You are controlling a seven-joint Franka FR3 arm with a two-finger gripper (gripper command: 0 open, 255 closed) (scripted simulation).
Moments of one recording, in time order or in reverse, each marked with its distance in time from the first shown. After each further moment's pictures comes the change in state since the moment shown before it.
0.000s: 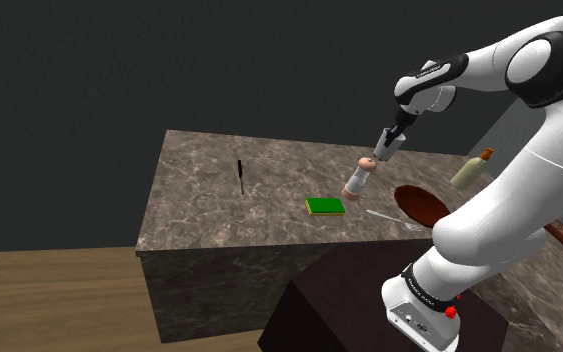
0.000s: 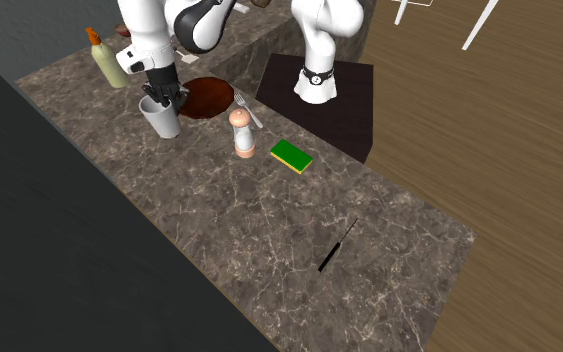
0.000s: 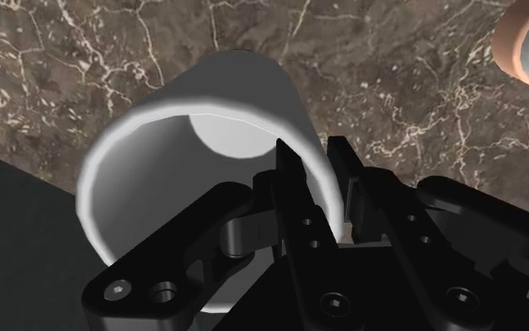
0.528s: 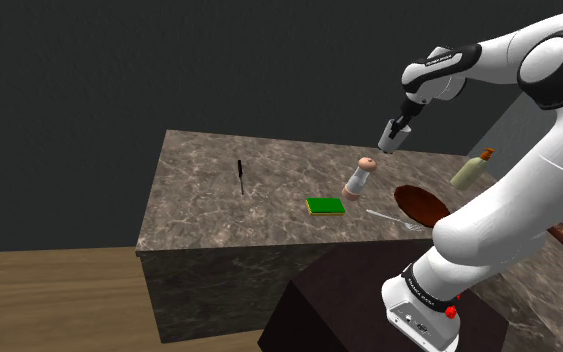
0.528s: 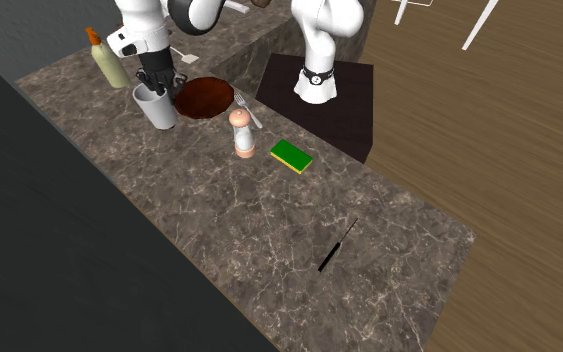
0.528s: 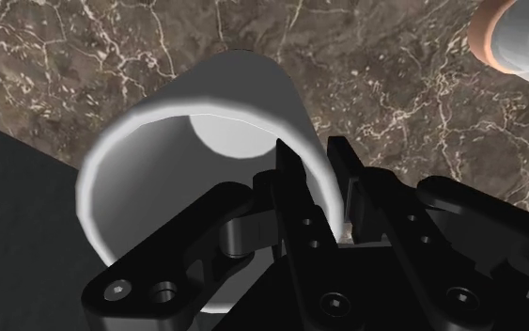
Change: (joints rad) arm 0.004 -0.060 -0.001 0.045 -0.026 -0.102 0.017
